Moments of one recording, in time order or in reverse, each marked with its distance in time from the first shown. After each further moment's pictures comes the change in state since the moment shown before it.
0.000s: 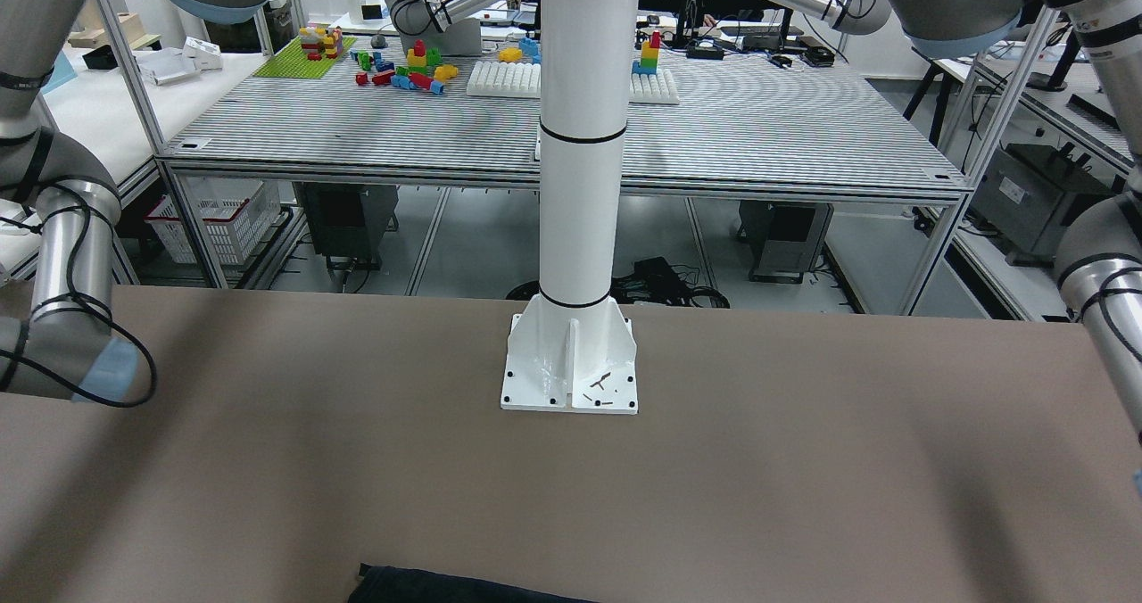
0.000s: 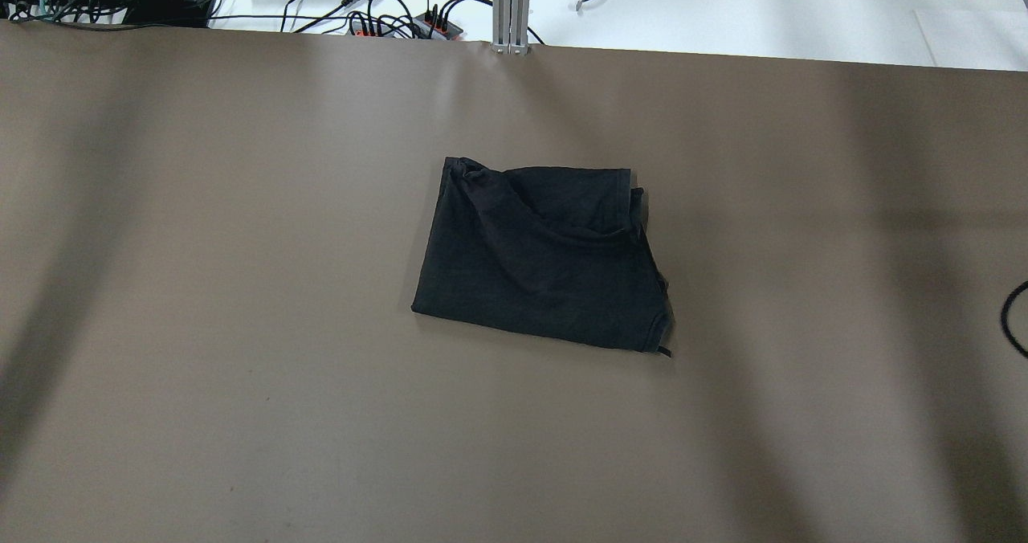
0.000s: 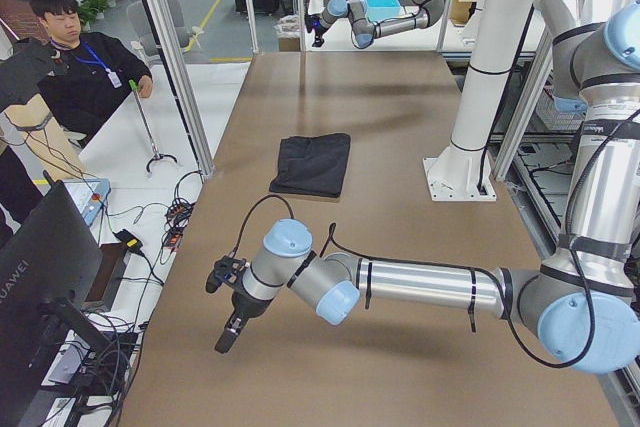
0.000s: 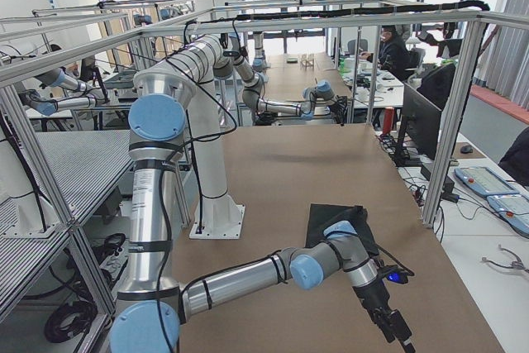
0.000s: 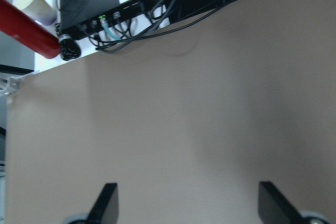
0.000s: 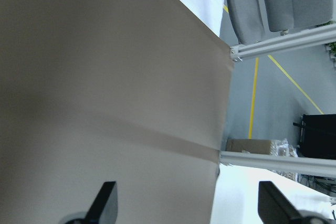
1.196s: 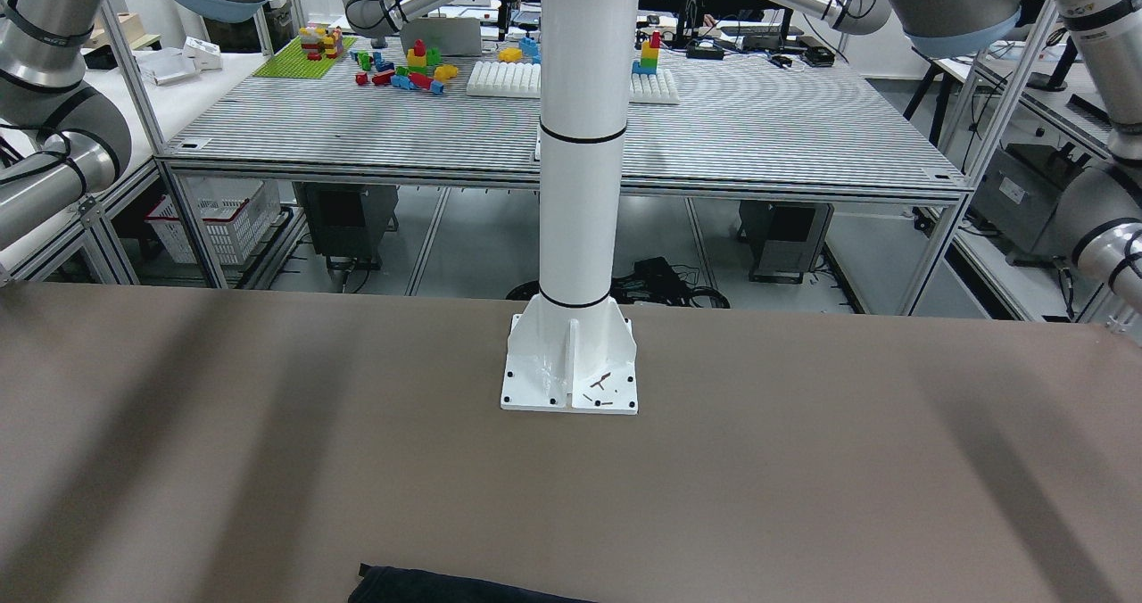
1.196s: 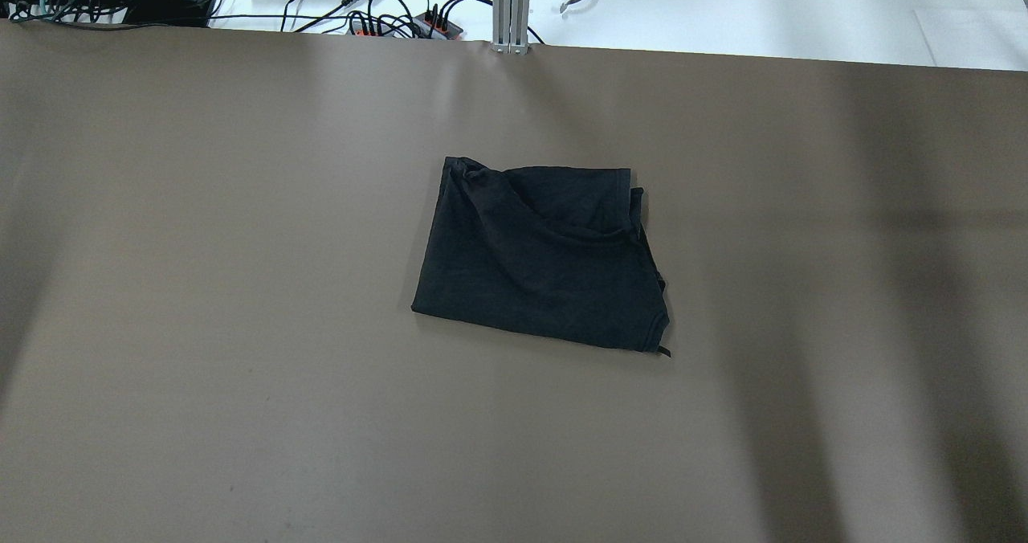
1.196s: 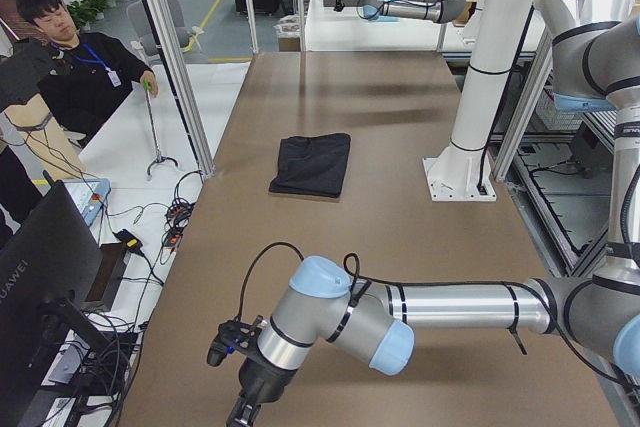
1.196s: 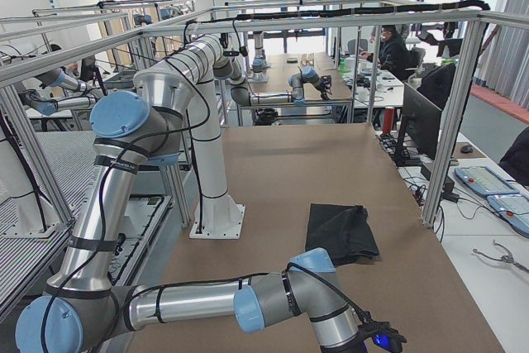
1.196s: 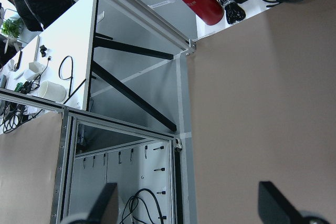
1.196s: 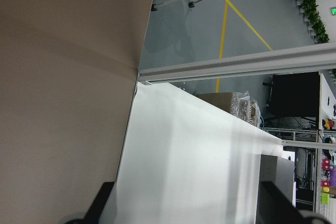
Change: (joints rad) left arm -0.213 0.107 -0.047 0.076 0.254 0.256; right arm 0.386 -0.176 0.040 0.035 0.083 -0.334
